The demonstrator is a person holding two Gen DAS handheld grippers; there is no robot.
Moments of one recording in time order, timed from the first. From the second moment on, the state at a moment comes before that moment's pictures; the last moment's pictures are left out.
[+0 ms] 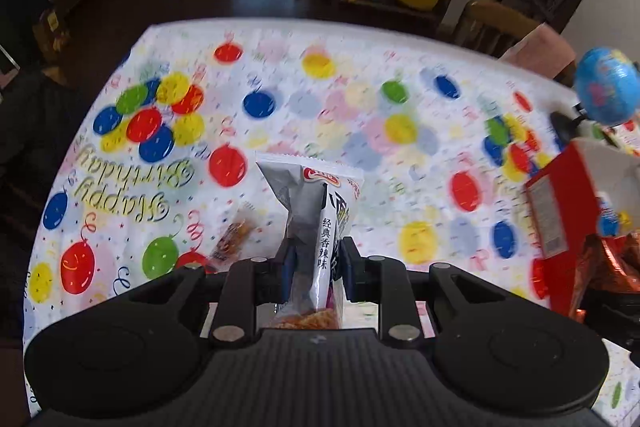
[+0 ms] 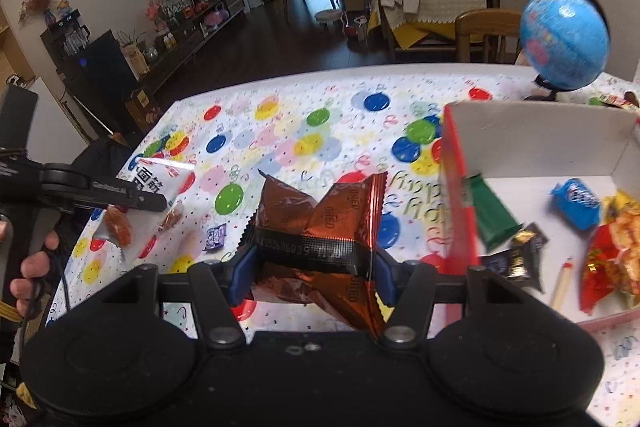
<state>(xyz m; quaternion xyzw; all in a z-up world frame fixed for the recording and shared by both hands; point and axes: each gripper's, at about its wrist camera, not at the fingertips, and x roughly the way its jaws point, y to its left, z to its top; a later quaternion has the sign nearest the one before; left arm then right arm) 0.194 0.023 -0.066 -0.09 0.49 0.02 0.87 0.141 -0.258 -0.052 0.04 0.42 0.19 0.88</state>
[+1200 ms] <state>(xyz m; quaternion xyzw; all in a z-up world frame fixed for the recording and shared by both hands) 0.224 -0.260 -0.032 0.00 0.48 -0.14 0.87 0.168 -0.478 -0.054 0.06 0.40 0.09 0.91</state>
